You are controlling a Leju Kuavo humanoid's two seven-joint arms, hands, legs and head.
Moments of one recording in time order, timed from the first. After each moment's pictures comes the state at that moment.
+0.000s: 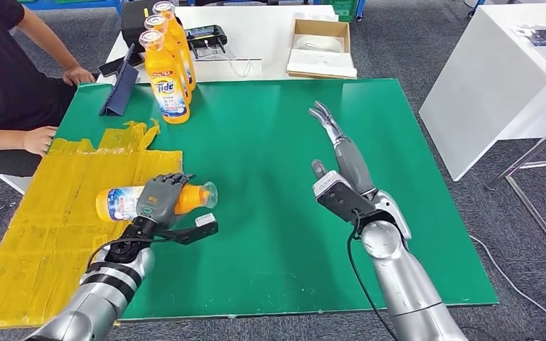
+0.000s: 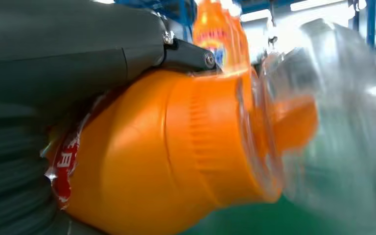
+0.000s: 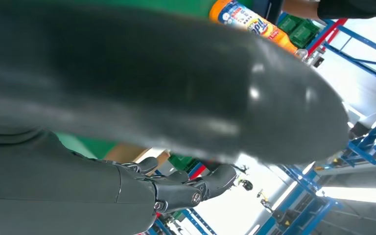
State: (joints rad) left arm -0.42 0.05 -0.13 -0.80 -1.32 0.54 -0.22; right arm -0.48 0.08 0.39 -1.26 0.38 -0.03 -0.37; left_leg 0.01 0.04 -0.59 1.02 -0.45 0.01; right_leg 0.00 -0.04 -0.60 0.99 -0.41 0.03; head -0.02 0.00
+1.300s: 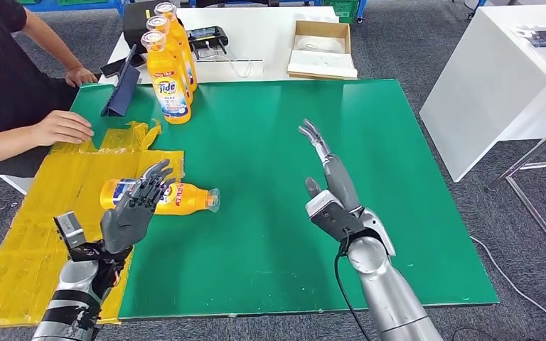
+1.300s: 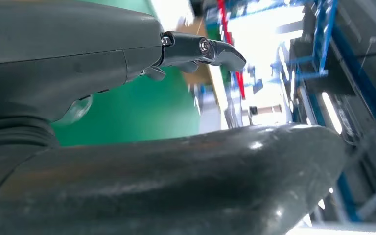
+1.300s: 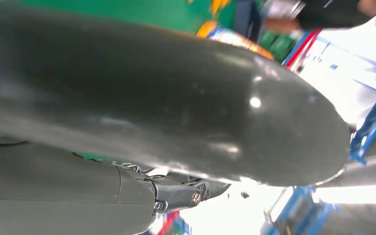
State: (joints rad) left arm -0.14 0.06 0.08 -1.36 0.00 -0.61 -0.70; right arm -0.40 0.13 0.41 -1.24 0.37 -0.09 -0.43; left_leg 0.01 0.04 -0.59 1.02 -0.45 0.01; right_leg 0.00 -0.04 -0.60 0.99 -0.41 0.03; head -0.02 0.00
